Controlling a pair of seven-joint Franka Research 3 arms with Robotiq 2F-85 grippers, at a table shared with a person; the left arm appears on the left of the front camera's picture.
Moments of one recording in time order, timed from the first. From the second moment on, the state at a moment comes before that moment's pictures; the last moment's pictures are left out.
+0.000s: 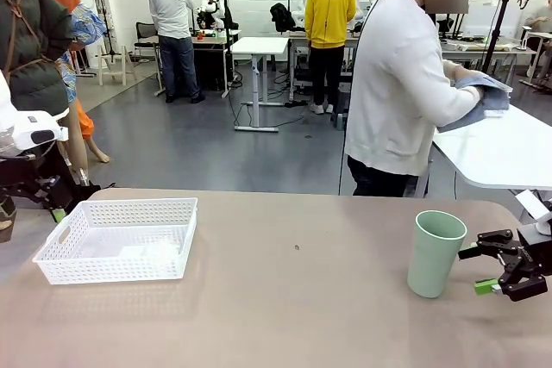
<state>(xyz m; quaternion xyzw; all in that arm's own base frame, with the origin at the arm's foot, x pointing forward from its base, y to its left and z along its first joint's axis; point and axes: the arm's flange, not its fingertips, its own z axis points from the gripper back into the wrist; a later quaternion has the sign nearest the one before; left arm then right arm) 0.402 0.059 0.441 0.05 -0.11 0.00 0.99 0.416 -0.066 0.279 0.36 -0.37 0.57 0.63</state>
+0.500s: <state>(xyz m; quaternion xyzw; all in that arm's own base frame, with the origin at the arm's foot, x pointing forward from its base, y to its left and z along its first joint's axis) 0.424 0.048 0.409 0.03 -0.07 0.00 1.00 0.417 -0.058 0.265 0.37 -0.37 0.58 0.63</state>
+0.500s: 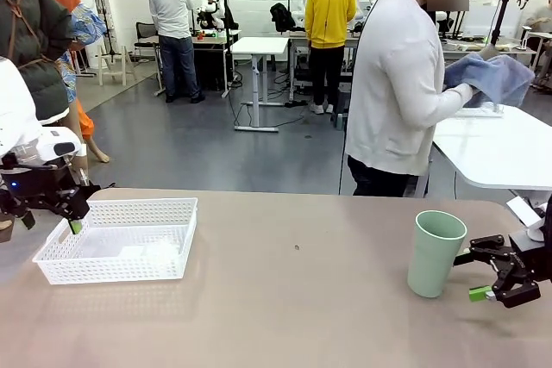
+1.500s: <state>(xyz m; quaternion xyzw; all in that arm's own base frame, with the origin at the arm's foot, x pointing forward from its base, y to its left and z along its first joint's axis) 0.417 0.039 0.386 0.06 -0.09 -0.04 0.99 0.451 -0.030 0.254 0.38 -0.38 0.61 0.58</state>
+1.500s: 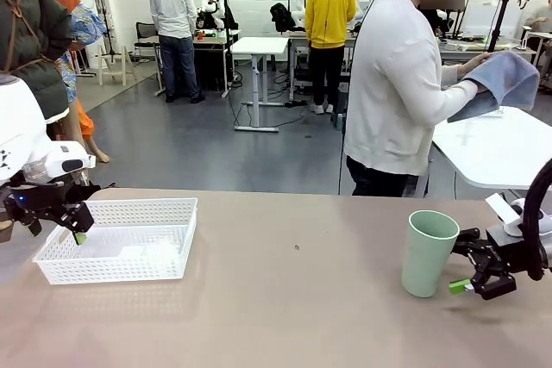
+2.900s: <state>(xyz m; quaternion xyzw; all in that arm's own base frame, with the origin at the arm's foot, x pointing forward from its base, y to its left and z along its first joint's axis) 0.419 0.051 0.365 0.07 -0.09 -0.05 0.99 0.470 0.028 0.234 0.44 -0.35 0.60 0.57</state>
